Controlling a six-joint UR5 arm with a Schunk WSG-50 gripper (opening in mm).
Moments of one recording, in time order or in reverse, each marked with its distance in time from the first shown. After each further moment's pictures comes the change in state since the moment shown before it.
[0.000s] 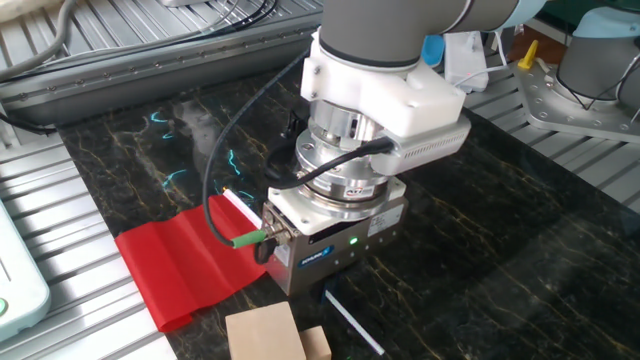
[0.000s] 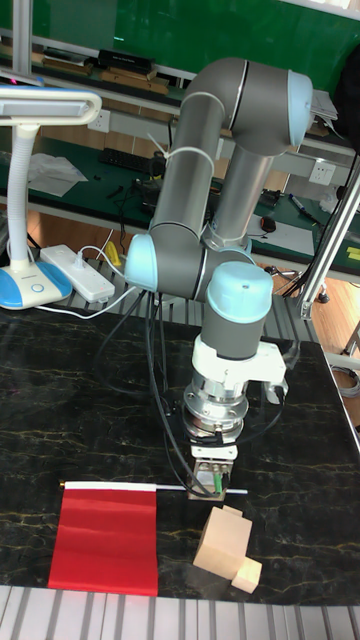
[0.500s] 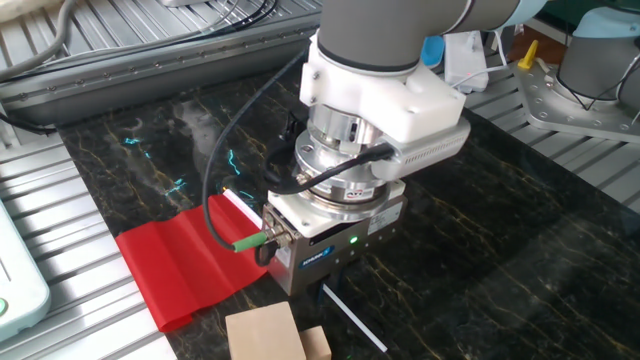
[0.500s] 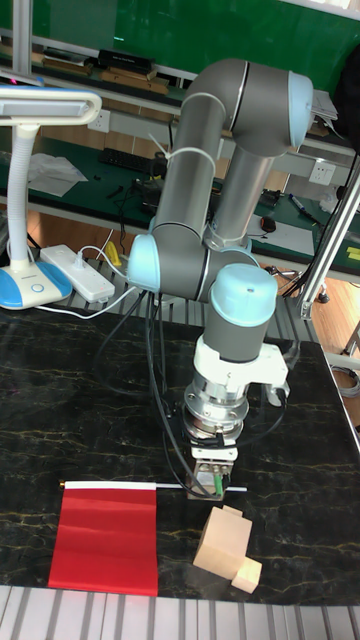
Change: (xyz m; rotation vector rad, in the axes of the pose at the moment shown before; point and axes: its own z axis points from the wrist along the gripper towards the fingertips) arm 0.003 0.002 0.000 -0.016 0.016 -0.019
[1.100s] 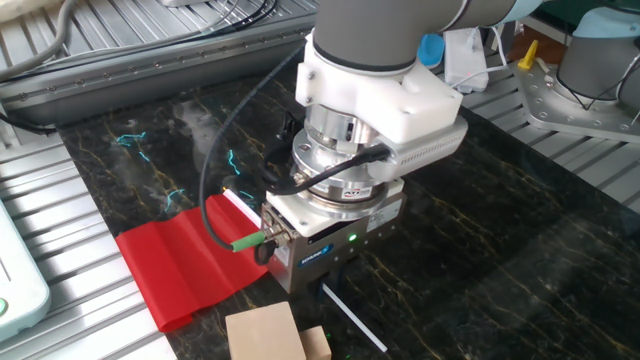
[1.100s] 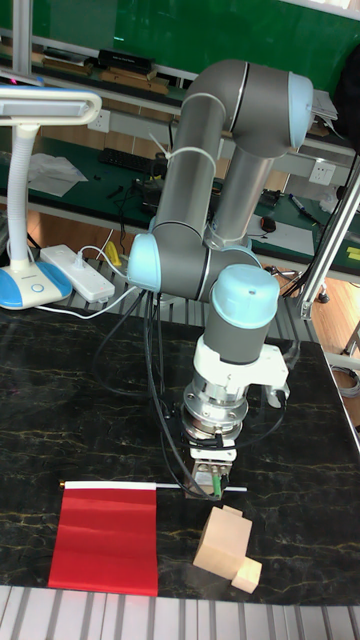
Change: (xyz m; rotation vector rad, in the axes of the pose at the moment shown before) arm 0.004 0.003 -0.001 -0.026 0.018 -0.005
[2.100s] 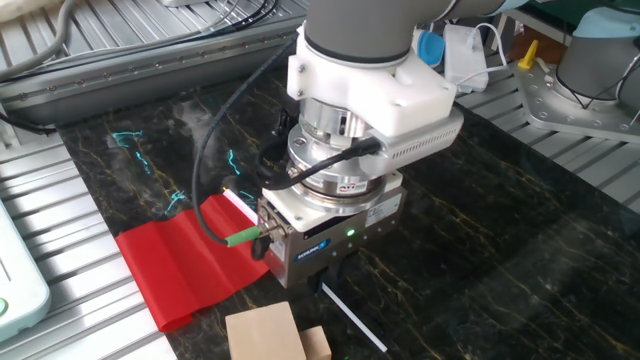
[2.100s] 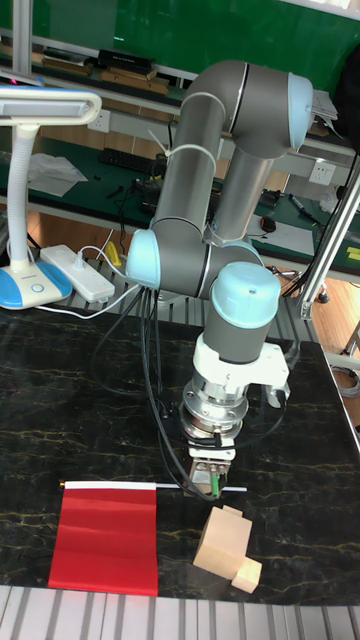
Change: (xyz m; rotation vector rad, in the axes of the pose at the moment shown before) arm 0.003 0.002 -0.006 -0.030 0.001 0.022
